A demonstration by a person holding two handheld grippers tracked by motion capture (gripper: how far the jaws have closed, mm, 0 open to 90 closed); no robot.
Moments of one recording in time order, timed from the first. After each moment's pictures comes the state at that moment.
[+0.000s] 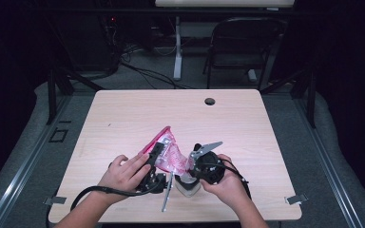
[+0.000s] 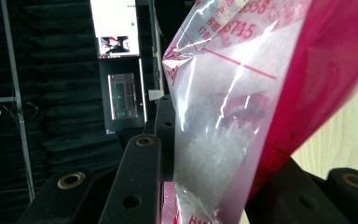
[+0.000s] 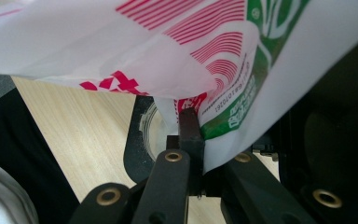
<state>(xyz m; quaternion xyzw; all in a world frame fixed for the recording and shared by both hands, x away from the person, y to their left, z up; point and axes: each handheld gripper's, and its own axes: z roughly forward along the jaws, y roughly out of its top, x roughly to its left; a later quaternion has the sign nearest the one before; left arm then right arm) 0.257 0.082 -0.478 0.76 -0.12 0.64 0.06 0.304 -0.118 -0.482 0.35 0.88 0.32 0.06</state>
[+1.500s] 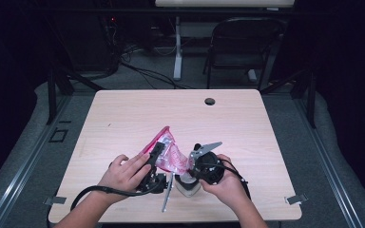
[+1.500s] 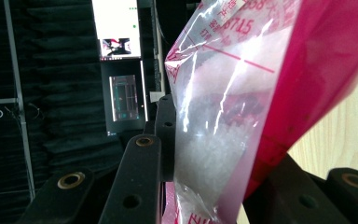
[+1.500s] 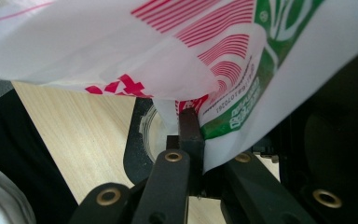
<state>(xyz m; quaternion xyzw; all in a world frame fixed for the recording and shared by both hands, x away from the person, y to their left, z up) 0.257 0.082 -0.477 0.76 -0.12 0.64 0.07 0.303 -0.116 -0.482 0.35 0.88 0.32 0.07</state>
